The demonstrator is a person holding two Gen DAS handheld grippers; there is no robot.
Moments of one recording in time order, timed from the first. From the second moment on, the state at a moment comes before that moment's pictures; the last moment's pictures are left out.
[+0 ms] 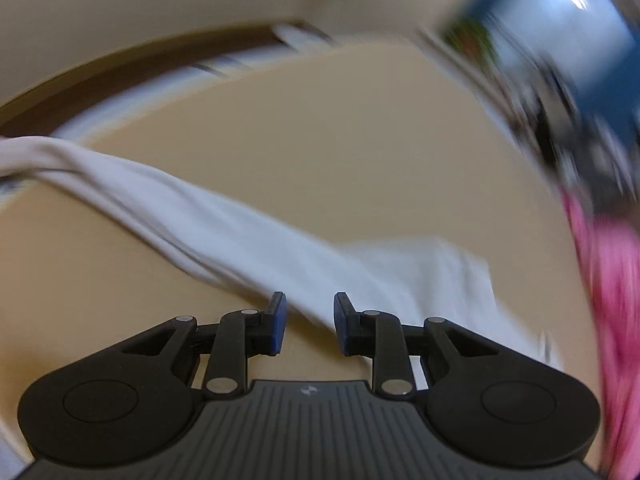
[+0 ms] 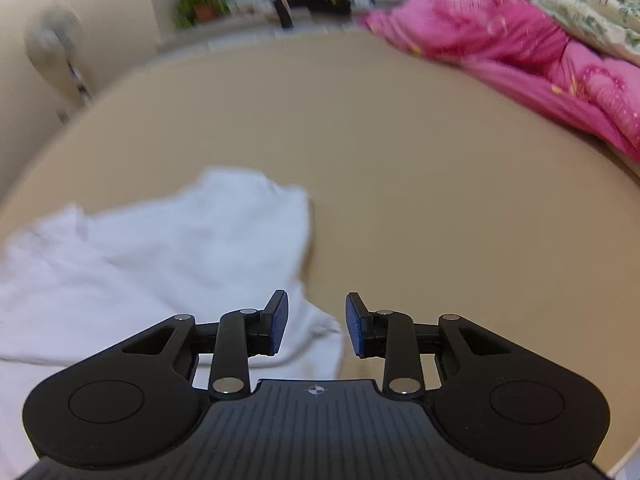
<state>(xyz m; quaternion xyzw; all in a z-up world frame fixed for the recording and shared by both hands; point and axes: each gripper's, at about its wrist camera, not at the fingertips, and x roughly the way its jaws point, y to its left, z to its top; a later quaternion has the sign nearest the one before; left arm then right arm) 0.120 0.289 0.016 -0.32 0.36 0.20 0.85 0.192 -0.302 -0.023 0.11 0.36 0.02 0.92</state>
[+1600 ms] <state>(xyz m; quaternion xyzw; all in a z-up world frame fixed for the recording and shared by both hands) 0.111 0.247 0.105 -0.17 0.18 0.15 0.96 0.205 -0.246 -0.052 0.13 0.37 0.08 0.92</state>
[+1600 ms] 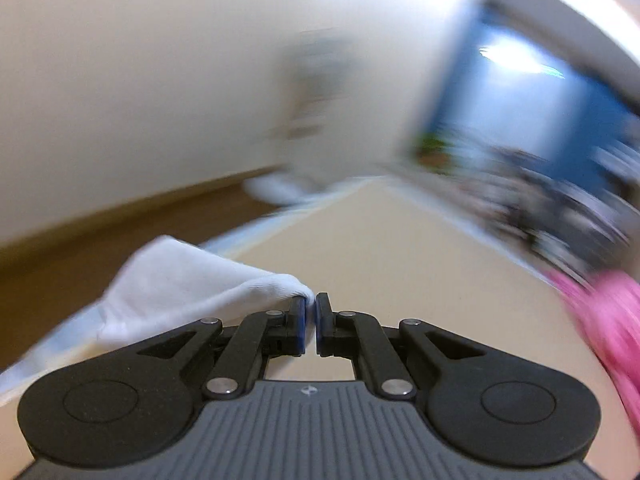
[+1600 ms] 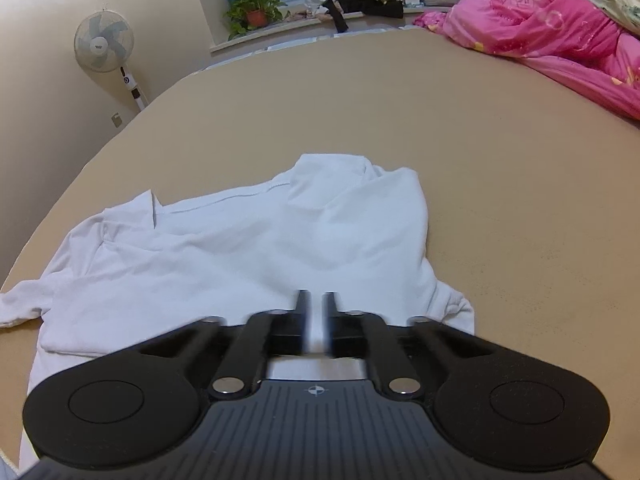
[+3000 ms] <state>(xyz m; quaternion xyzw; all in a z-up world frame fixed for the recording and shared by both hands) 0.157 0.143 -0.020 0.06 0.49 0.02 0.87 0.271 -0.291 -0.080 0.23 0.40 -0.02 0.89</state>
